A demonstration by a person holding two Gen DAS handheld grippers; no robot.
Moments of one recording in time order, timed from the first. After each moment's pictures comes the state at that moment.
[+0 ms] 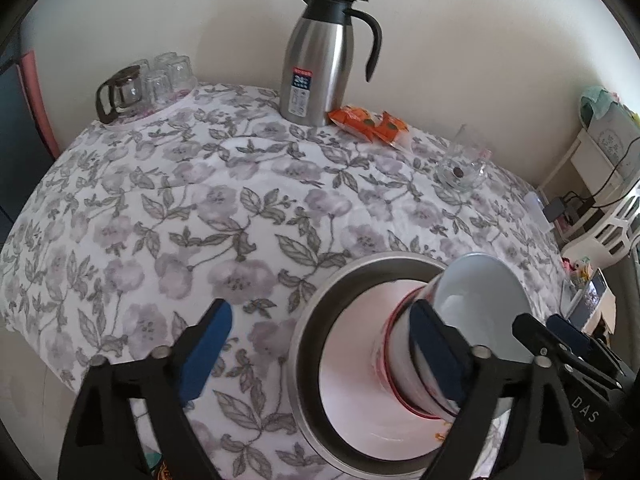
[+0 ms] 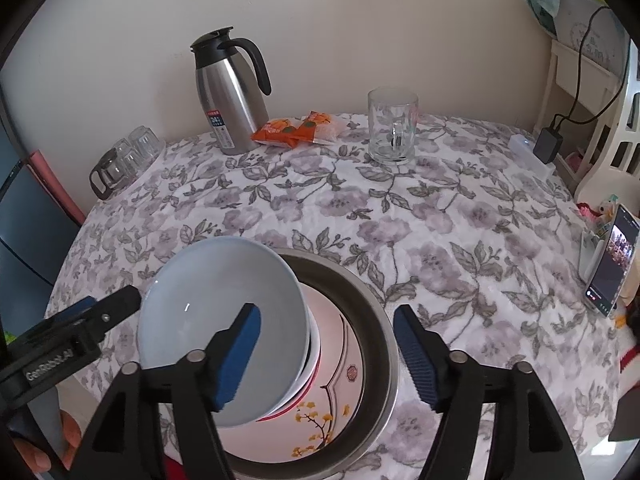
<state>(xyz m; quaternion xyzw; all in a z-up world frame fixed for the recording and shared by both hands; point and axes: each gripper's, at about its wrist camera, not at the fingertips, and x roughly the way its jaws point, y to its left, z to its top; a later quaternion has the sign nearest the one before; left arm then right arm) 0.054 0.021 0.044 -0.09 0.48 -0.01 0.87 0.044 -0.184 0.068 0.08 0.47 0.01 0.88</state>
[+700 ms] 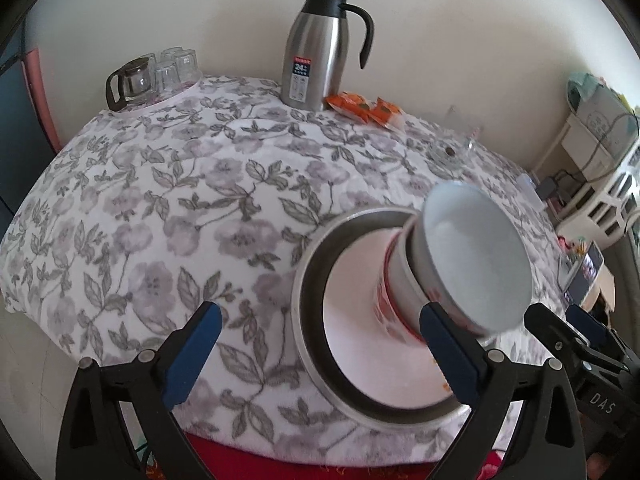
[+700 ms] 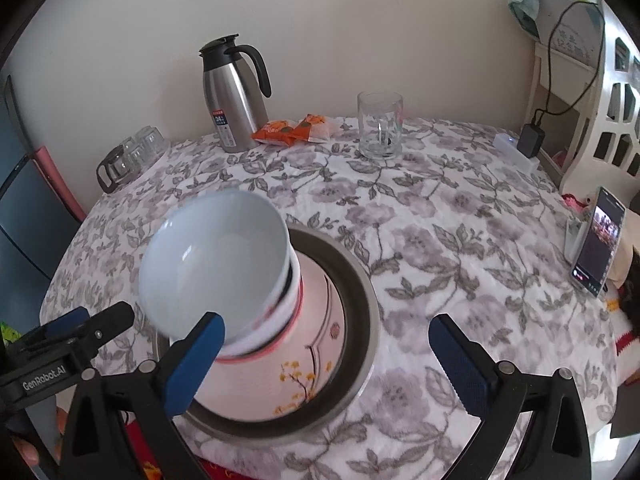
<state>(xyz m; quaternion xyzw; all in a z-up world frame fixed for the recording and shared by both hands) -0.003 0.015 0.035 -0.08 0.48 -0.02 0.87 -0.013 -0.195 0.061 0.07 0.45 0.01 0.89</state>
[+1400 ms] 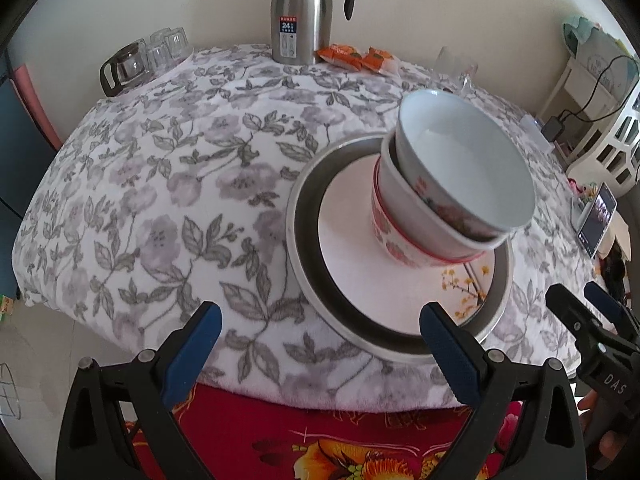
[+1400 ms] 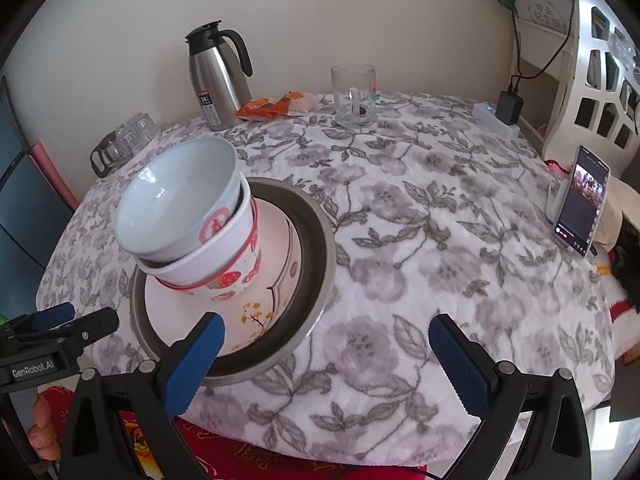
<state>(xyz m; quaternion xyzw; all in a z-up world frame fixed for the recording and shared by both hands) -0.035 -0.007 0.017 -0.02 0.54 -0.01 0.84 -0.055 -0.224 0.038 0.08 0.47 0.00 0.88</state>
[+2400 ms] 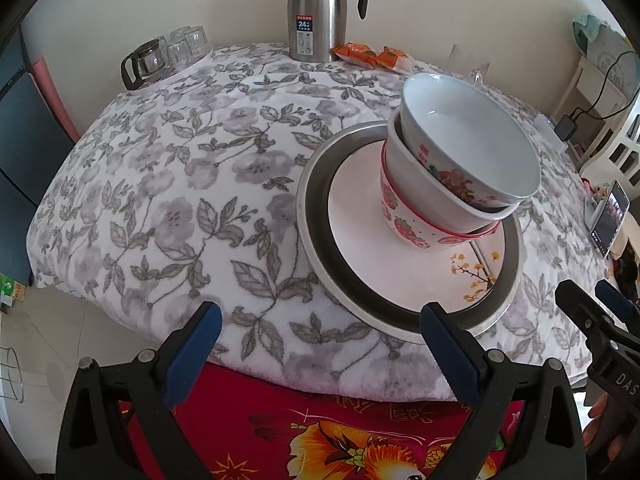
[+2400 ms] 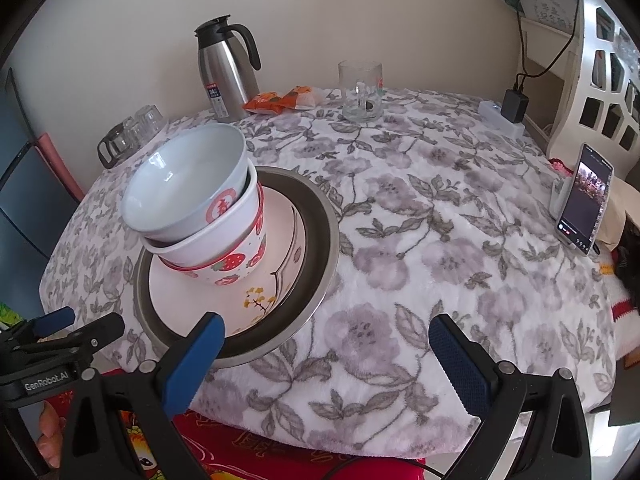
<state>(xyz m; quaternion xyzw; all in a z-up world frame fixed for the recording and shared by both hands) -0.054 -0.012 0.012 -0.02 0.53 0.02 0.84 -0.062 -0.223 0.037 0.07 0.47 0.01 0.88</state>
